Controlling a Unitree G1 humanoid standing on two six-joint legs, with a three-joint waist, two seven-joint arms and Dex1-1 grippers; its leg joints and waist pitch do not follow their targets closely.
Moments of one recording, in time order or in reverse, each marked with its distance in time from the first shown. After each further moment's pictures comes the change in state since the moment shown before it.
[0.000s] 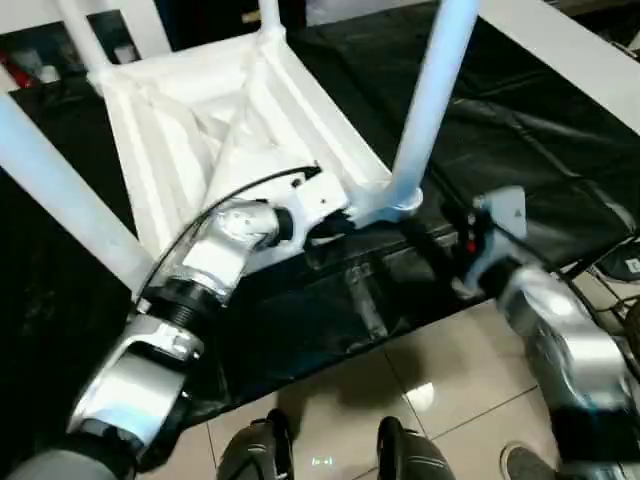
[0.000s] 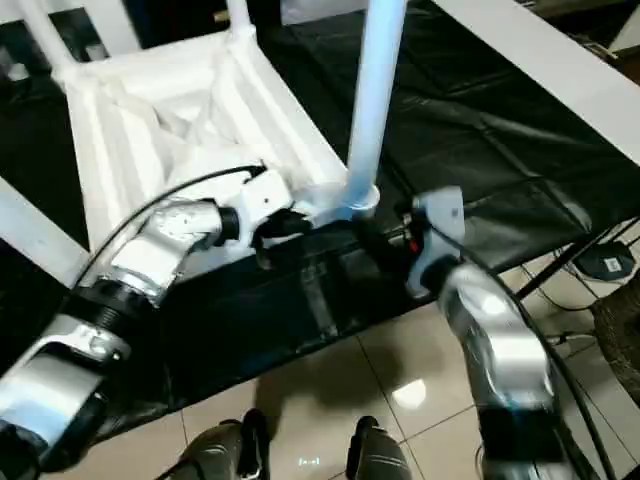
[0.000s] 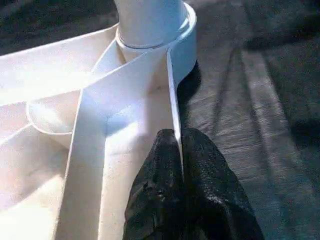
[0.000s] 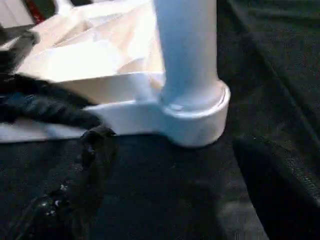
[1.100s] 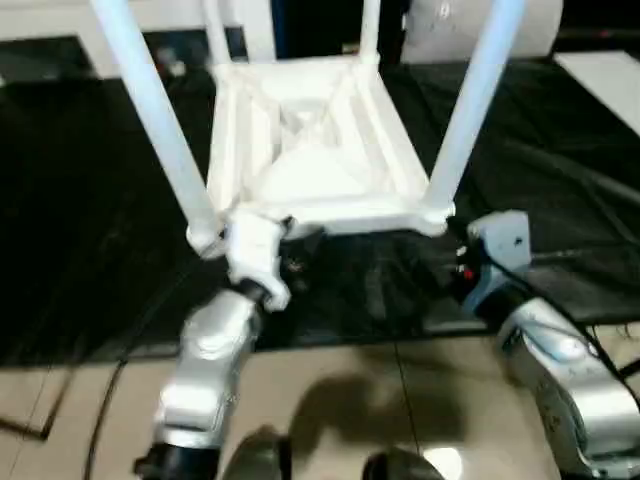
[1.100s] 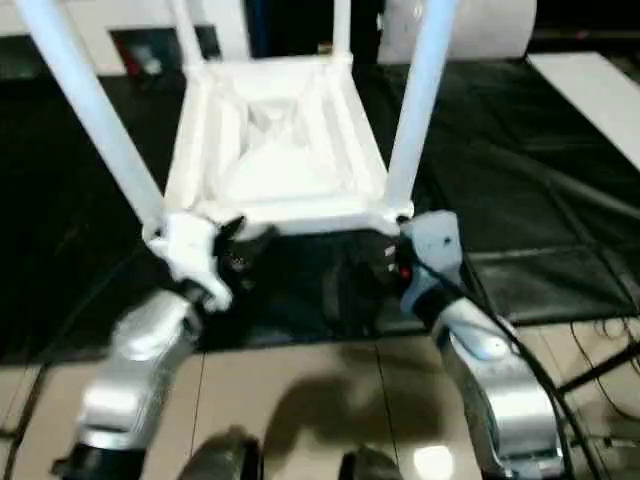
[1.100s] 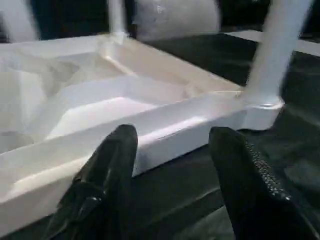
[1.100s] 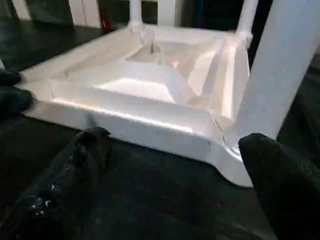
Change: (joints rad) left arm 0.680 -0.272 0.145 -0.857 -0.124 0.252 0.568; right arm 0.133 0.008 0.067 -0.245 -0.110 0.032 -0.187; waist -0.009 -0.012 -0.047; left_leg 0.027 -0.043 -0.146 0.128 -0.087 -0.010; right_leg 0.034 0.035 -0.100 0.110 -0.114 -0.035
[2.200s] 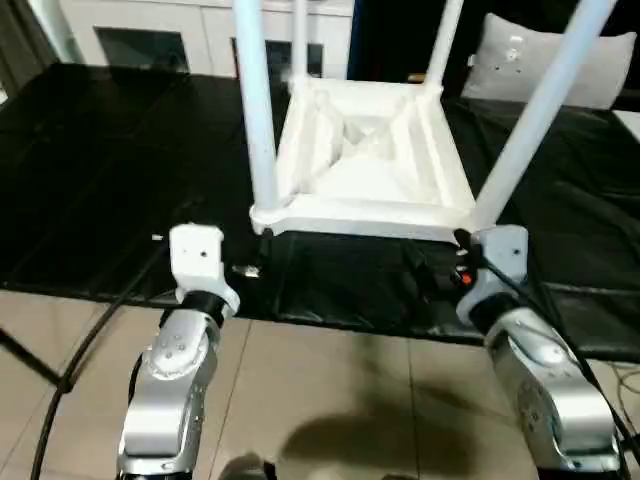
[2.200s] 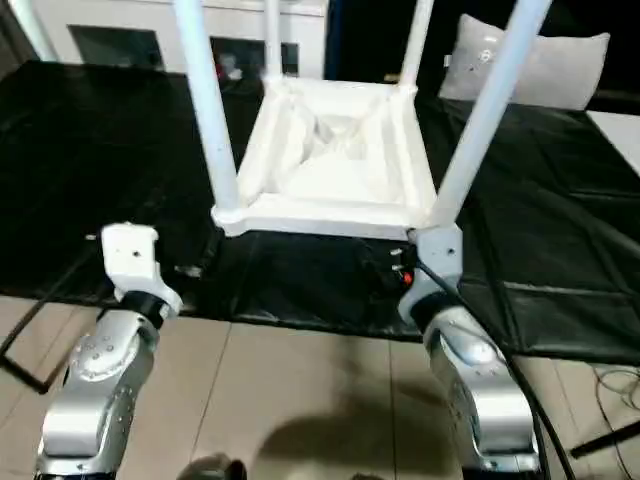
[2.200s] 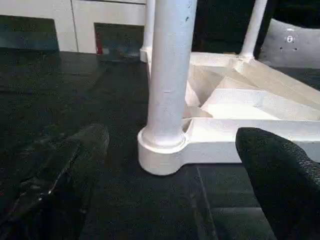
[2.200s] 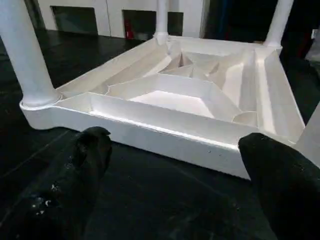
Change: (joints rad) left arm 0.102 0.045 0.154 -0.079 -0.049 0.019 0.154; right arm -0.003 0.087 0.007 0.145 -0.011 -0.094 -0.052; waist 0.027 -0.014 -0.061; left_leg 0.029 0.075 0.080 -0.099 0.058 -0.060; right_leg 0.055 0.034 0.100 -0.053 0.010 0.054
